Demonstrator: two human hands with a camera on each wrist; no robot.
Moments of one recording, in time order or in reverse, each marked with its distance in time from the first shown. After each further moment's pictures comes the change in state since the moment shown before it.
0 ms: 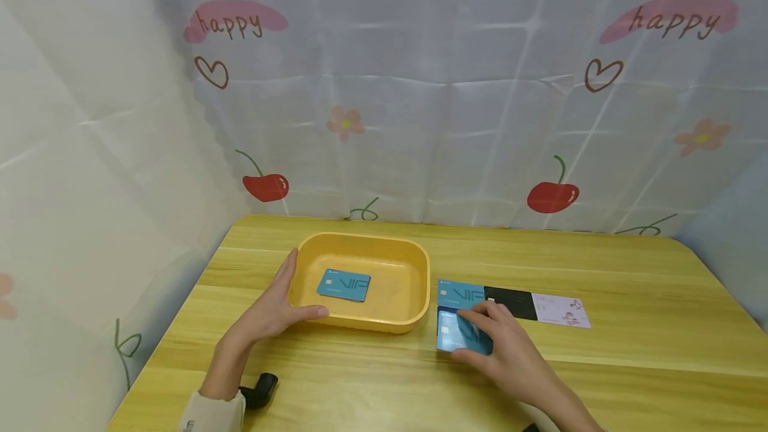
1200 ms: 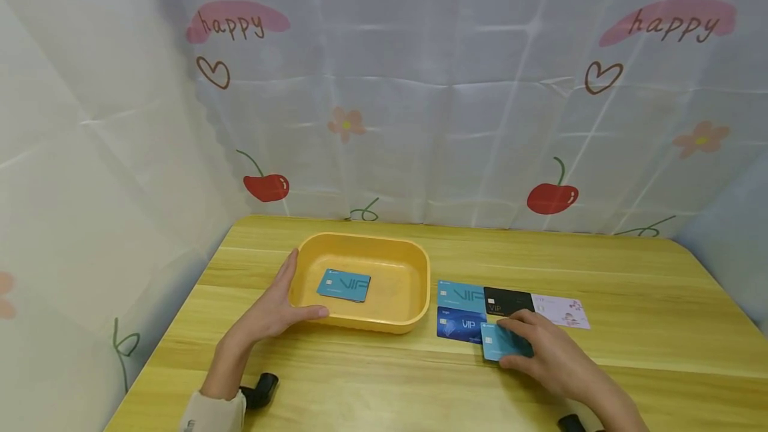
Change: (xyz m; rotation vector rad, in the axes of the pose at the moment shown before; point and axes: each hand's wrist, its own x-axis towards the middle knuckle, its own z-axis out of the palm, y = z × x) left_hand 0.000 -0.001 0.000 0.009 -0.001 -0.001; right_hand -0.014 0.052 -0.034 -0.152 -0.193 0.027
